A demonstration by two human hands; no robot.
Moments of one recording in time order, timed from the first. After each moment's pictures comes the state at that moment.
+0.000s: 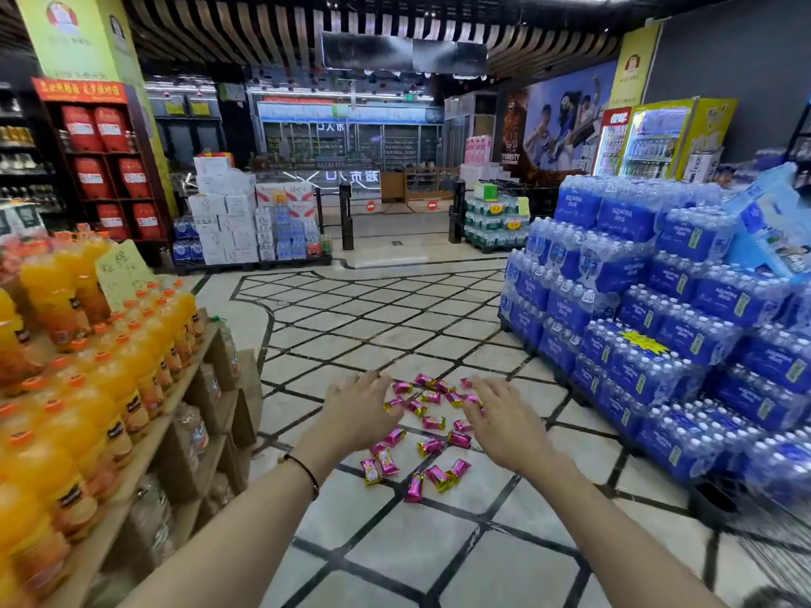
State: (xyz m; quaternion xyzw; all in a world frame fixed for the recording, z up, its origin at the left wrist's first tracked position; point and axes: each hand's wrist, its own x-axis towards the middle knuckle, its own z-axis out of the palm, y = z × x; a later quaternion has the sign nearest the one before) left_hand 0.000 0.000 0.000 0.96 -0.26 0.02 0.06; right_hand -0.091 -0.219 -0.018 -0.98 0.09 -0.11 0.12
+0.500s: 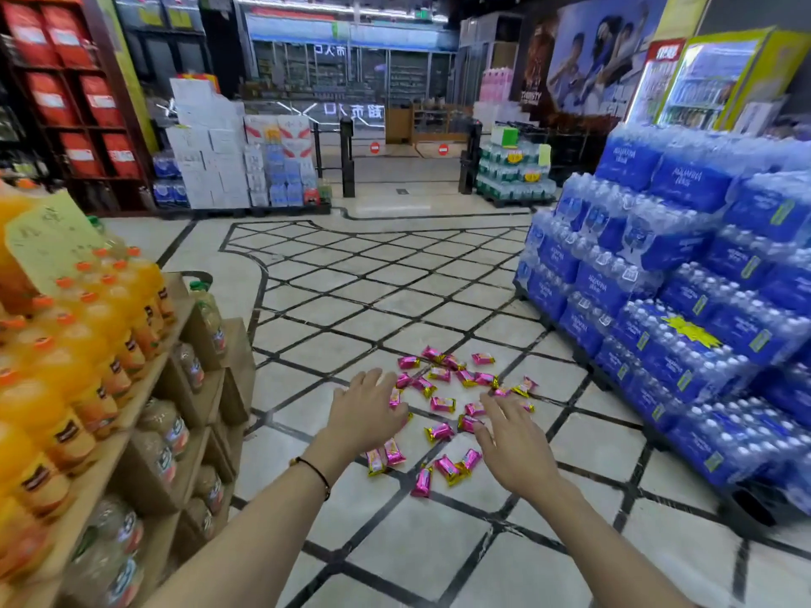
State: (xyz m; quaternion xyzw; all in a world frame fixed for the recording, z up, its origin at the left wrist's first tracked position) left_hand 0.265 -0.025 -0.077 0.97 -0.23 -0.03 0.12; right_hand 0.153 -0.242 -0.103 -0.99 0.12 -0.03 0.12
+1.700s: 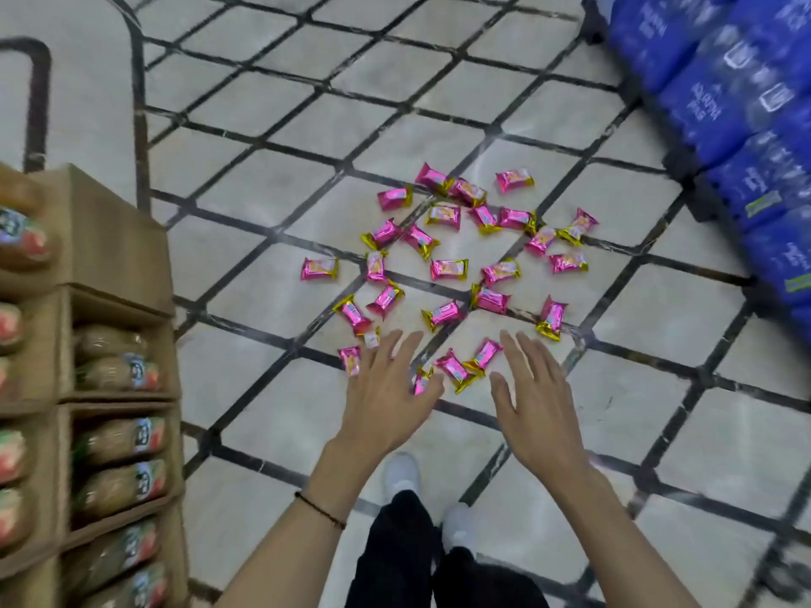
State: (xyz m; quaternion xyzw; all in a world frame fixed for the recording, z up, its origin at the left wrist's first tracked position) left_hand 0.682 -0.285 -0.432 0.93 -0.16 -0.21 0.24; right_hand 0.589 -0.472 -0.440 -0.95 0.19 0.04 0.24
